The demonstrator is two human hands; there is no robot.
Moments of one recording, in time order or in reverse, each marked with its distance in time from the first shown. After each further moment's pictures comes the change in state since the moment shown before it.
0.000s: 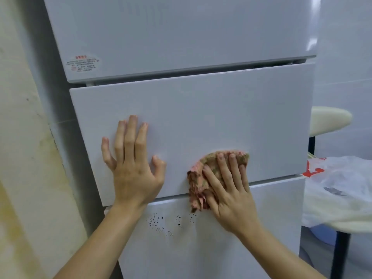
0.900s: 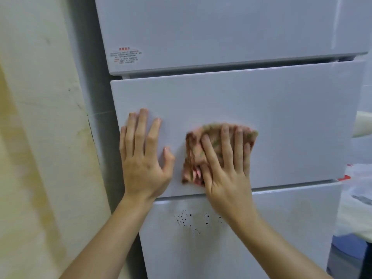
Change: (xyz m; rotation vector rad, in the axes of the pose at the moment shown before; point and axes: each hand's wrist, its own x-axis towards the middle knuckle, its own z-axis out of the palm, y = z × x) left_hand 0.005 -0.049 -0.010 -0.099 0.019 0.008; right_hand 0.073 -0.075 0.007 0.003 0.125 0.083
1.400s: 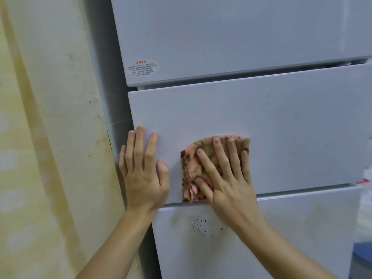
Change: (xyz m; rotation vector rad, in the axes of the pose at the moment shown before) left_hand -0.019 -0.031 -0.011 0.028 -0.014 -0.044; right_hand 0.002 -0.022 0.003 -0.081 -0.092 -0.106
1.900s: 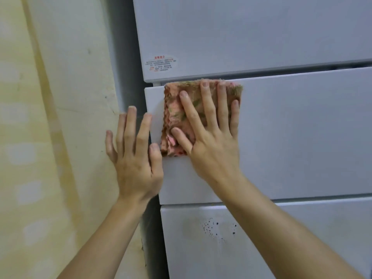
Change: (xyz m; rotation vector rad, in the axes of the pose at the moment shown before) left_hand 0.029 -0.030 -0.020 0.008 0.045 -0.024; right_hand 0.114 -0.045 -0.004 0.060 0.121 0.092
